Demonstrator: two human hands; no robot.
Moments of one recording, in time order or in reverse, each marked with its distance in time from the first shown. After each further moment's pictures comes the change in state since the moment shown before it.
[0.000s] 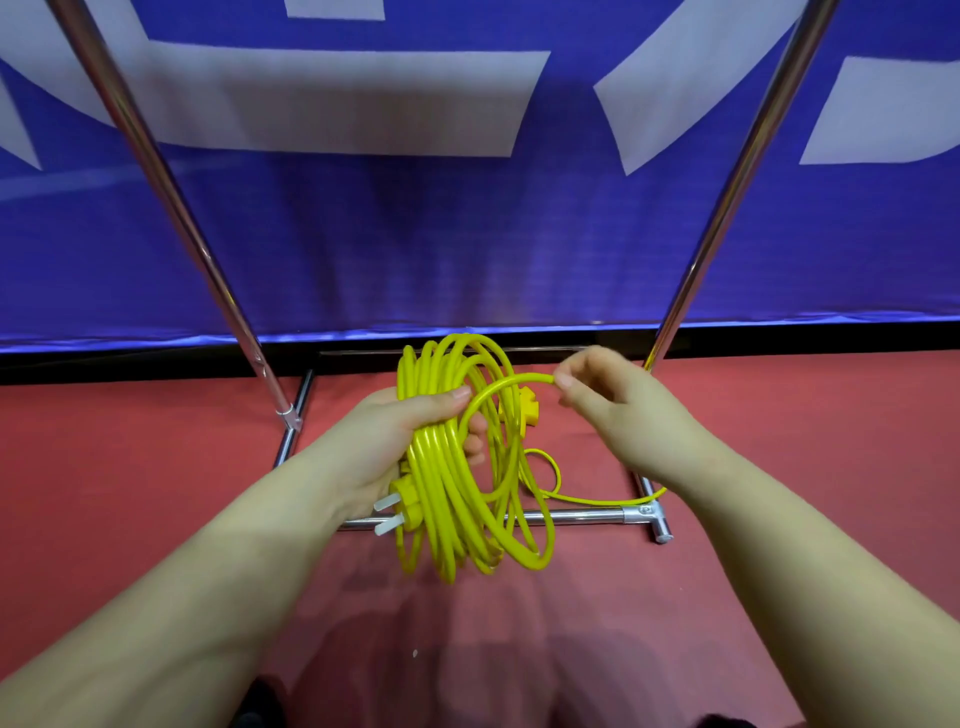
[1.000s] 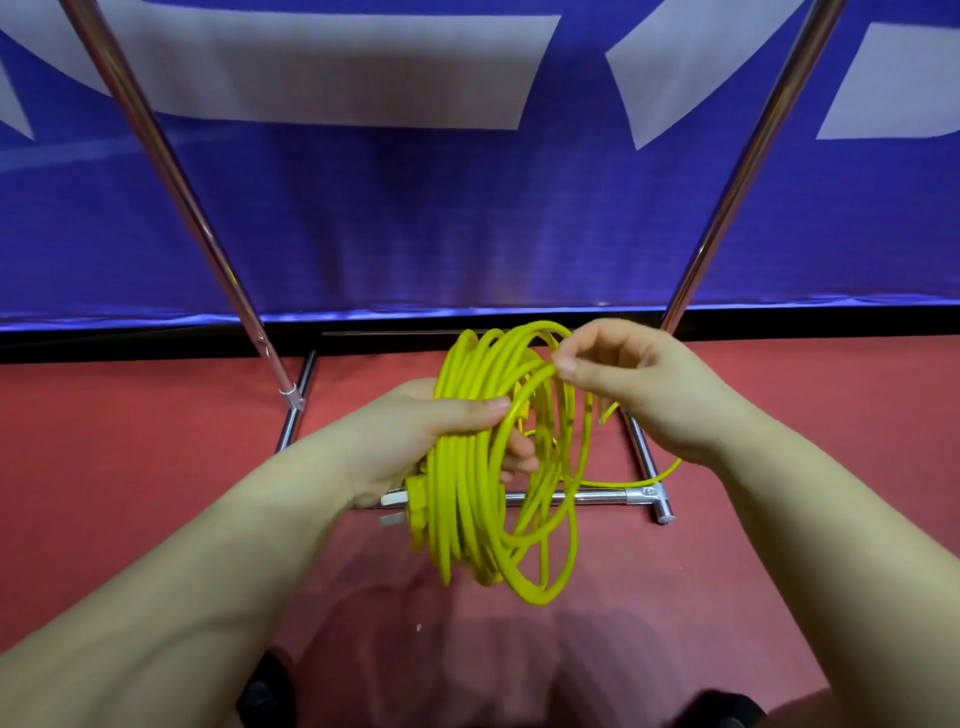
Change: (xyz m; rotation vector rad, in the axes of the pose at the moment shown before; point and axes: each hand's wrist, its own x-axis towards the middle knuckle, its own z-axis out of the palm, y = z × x) left_hand -0.016 0.001 0.013 0.137 -0.217 -0.051; right_hand -0.008 -0.020 -0.008 0.382 -0.146 -0.050
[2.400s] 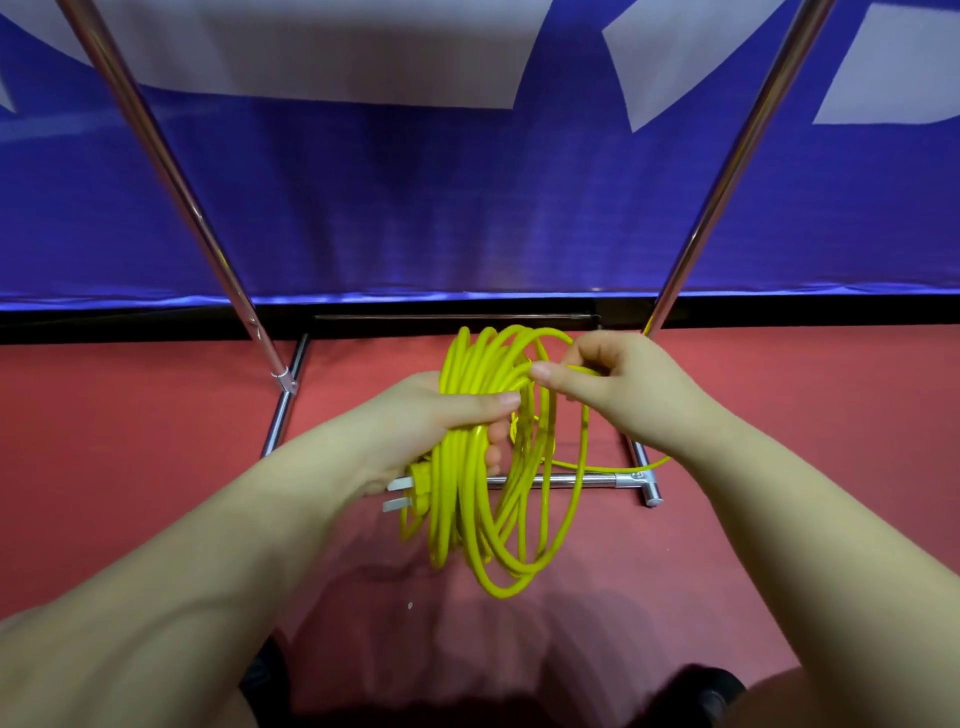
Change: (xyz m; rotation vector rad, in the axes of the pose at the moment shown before) left_hand 0.016 -0.018 0.000 0.044 0.014 0.003; right_hand -0.004 0.016 0.001 -0.453 0.086 0.097
